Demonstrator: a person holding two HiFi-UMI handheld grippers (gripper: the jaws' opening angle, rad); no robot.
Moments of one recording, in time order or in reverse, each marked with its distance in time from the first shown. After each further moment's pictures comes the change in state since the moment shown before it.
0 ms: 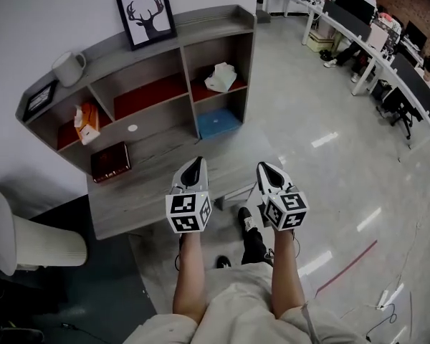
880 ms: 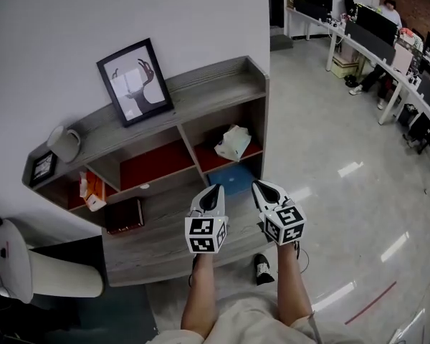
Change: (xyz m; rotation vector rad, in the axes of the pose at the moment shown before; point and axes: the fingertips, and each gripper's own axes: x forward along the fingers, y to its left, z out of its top) left arm 0.193 0.032 0.035 0.096 0.055 0.017; right arm 0.200 -0.060 0.068 -0.035 -0.010 0.212
